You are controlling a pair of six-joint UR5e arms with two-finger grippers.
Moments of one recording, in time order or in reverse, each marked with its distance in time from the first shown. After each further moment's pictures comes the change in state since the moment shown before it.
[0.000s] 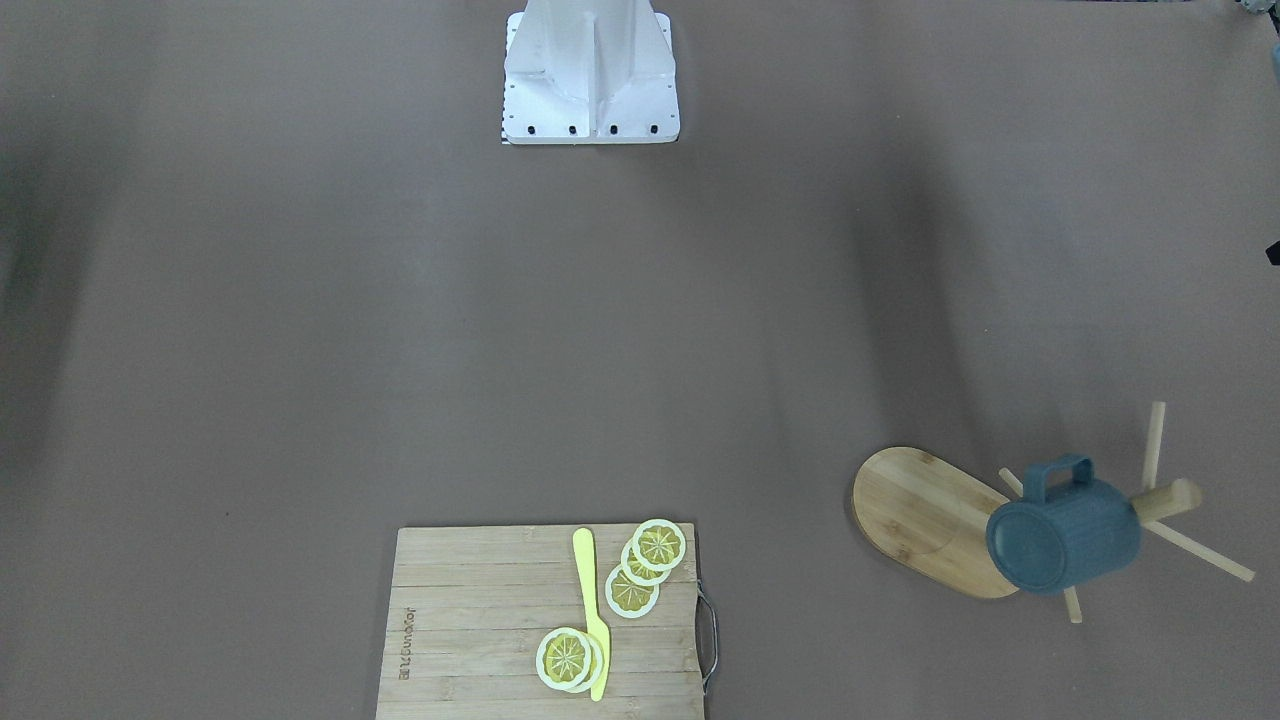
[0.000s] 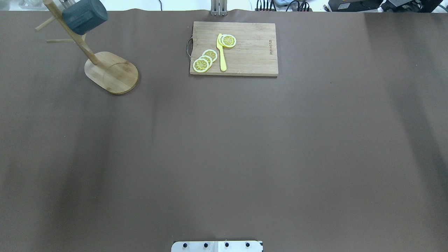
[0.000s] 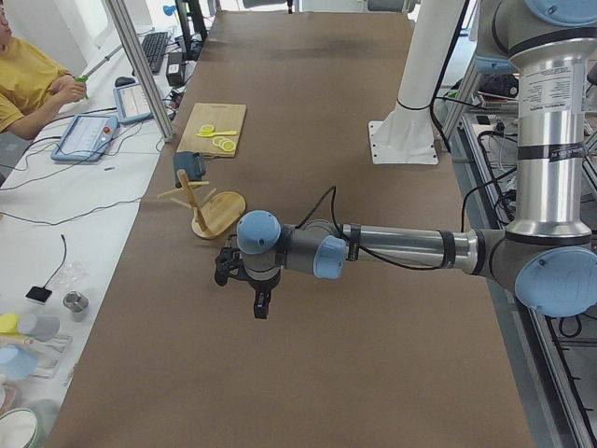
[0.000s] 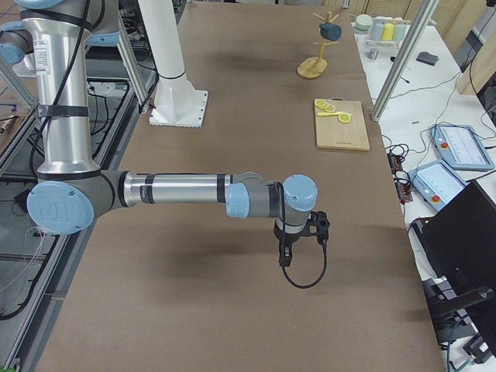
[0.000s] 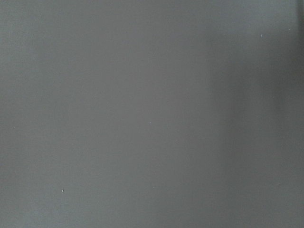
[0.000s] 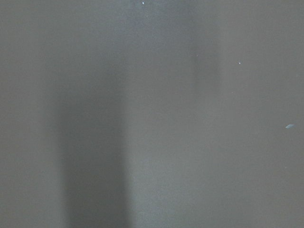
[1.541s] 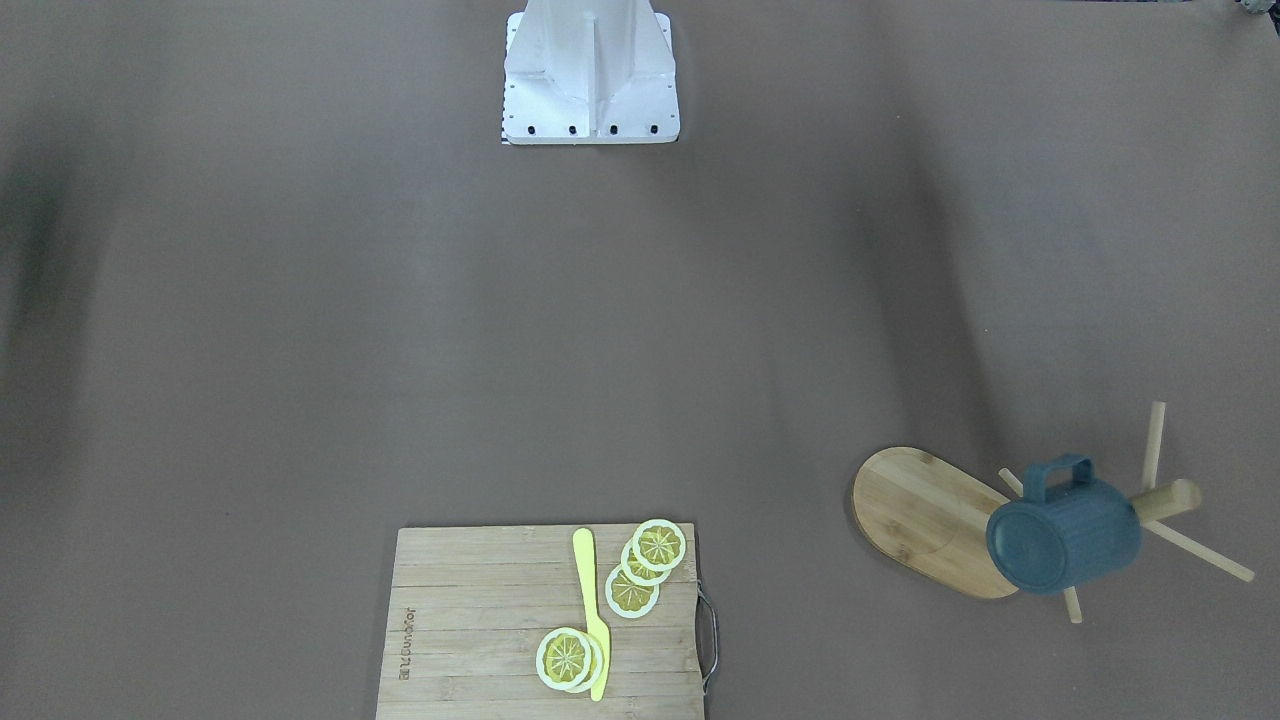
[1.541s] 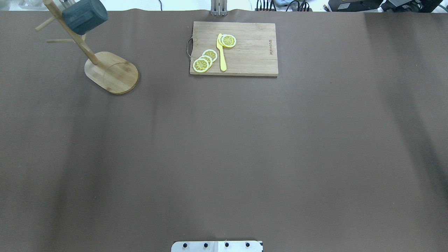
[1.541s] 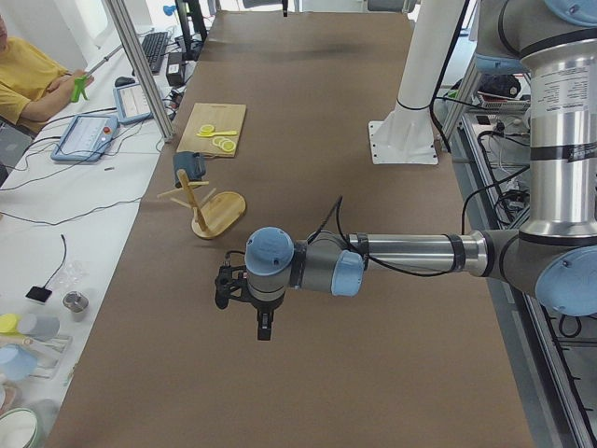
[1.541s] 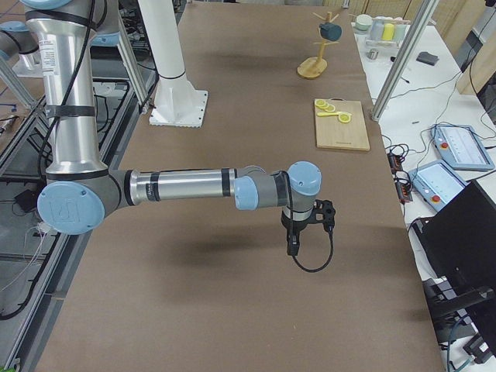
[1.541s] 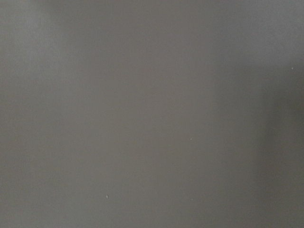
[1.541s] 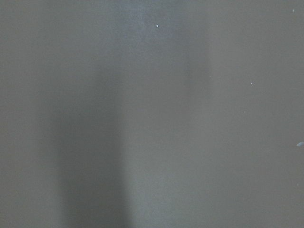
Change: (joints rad) left arm -0.106 0.026 0.016 -0.005 0.004 0.011; right arm -0.038 0.020 0.007 0.043 -0.032 0.092
